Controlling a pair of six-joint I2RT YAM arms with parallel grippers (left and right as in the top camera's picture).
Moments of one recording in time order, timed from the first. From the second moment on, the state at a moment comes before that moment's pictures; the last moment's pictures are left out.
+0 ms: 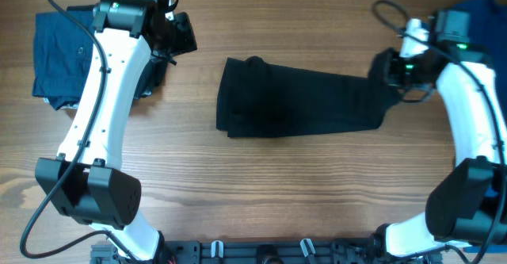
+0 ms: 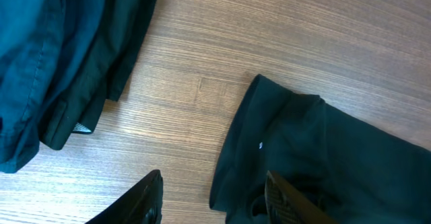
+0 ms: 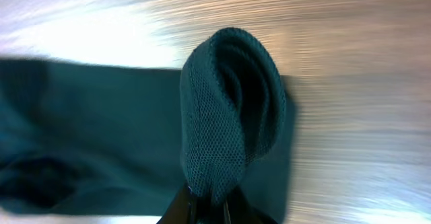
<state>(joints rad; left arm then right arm) -0.18 1.83 1.87 -1.18 0.01 -0.42 -0.13 1.70 1.38 -0.90 -0.26 0.02</state>
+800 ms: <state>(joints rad) -0.18 1.83 1.87 -1.18 0.01 -0.42 0.18 1.97 1.33 -0.69 -0.31 0.26</state>
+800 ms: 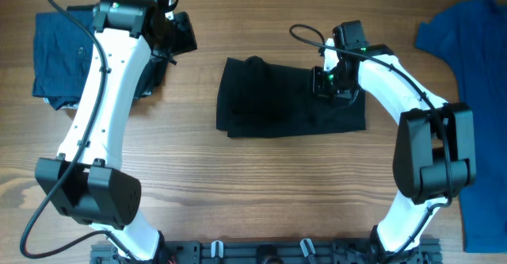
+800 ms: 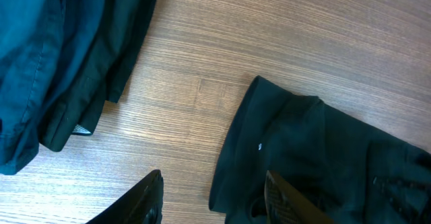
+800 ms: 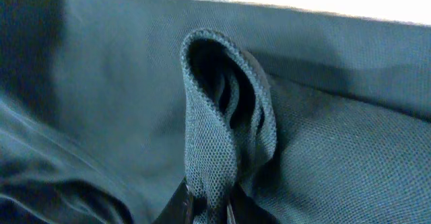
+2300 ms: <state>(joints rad) -0.18 1.83 1.87 -1.17 0.01 -0.42 0.14 1.85 1.00 -0.53 -0.45 0.12</state>
